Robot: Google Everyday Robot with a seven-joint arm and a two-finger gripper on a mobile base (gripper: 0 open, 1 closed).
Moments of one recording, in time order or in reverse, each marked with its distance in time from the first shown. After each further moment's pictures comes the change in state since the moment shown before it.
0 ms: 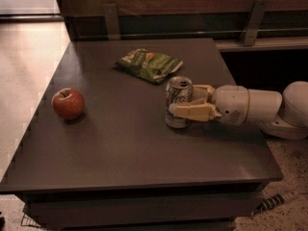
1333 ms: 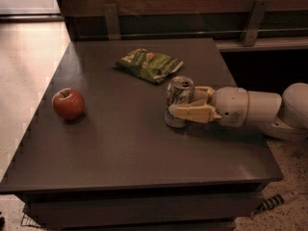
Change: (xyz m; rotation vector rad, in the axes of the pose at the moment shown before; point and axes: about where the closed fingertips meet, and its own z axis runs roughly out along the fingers) arm 0.001 0.001 0.002 -0.001 -0.003 0.009
